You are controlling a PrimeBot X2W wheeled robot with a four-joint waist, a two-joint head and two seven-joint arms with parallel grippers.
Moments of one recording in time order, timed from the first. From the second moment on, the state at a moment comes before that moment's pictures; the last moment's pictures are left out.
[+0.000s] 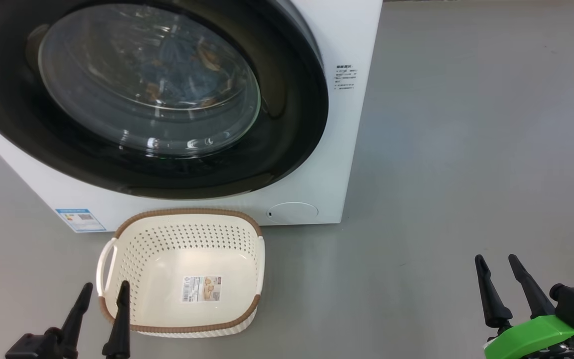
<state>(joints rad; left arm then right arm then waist) -0.01 0.18 -0.11 0.23 -0.40 -0.13 -0.25 -0.08 -0.17 -0.05 0.34 0.36 0.13 -0.26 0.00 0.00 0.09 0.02</state>
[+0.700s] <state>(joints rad) -0.01 0.16 -0.09 0.23 -0.40 -0.13 -0.25 -0.08 -0.16 -0.06 0.33 0.36 0.13 -0.26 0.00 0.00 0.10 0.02</state>
